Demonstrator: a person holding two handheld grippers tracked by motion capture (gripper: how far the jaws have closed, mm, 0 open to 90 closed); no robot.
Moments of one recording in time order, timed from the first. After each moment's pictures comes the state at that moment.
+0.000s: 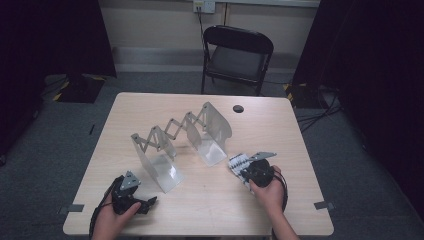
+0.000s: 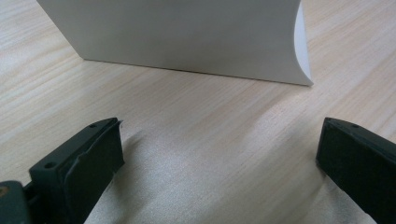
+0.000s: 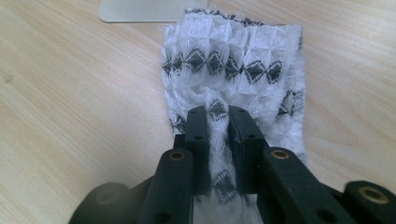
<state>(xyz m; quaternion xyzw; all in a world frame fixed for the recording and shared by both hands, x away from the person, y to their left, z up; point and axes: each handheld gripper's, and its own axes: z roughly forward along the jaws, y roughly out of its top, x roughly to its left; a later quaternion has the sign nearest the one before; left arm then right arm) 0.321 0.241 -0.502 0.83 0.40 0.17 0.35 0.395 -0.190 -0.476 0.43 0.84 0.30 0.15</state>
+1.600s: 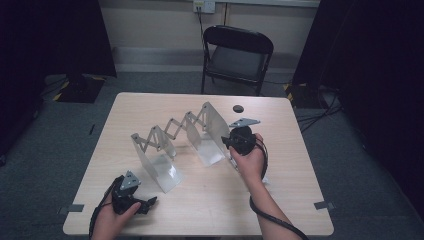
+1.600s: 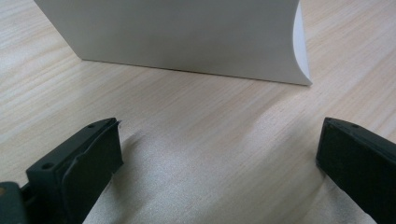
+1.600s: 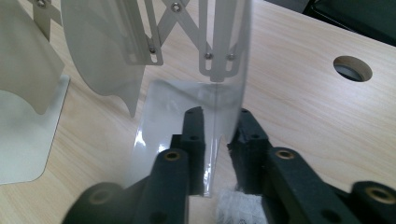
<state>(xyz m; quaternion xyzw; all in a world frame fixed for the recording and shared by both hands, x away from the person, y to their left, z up) 0.322 0.241 -0.502 0.83 0.40 0.17 0.35 0.453 -0.126 -0.402 0.41 0.81 0.38 0.20</state>
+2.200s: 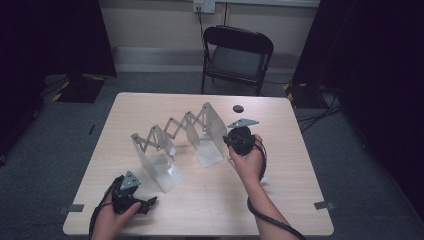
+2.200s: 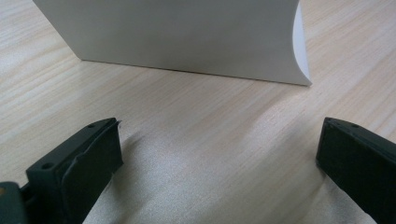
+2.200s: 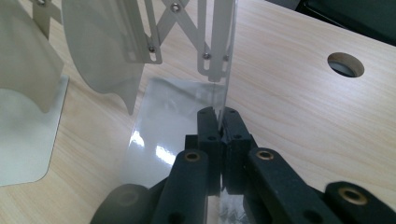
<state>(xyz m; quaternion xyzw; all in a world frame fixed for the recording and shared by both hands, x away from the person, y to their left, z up) 0.322 0.241 -0.502 0.83 0.40 0.17 0.35 0.445 -0.121 -0.397 0.42 0.80 0.37 0.21</state>
